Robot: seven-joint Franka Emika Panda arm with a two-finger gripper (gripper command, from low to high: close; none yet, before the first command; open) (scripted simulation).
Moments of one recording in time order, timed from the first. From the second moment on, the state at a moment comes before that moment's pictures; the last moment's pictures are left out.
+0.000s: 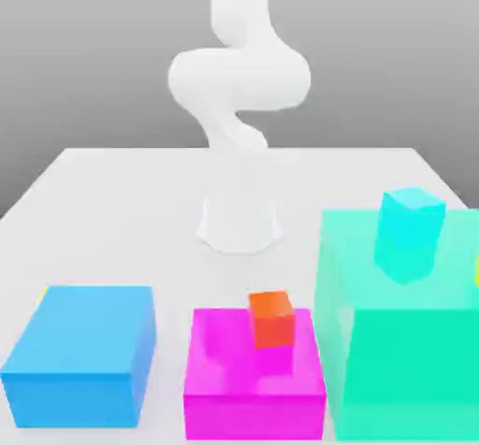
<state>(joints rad) -0.03 -0.71 -0.04 -2.35 -0.05 2.35 0.74</state>
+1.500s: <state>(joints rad) -0.47 0.13 -0.38 -2.69 0.02 2.80 -0.29</state>
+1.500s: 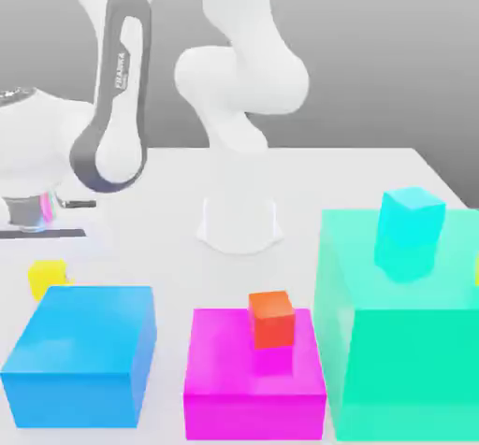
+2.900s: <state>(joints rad) -0.02 -0.30 0.18 -2.67 0.07 2.37 1.72</state>
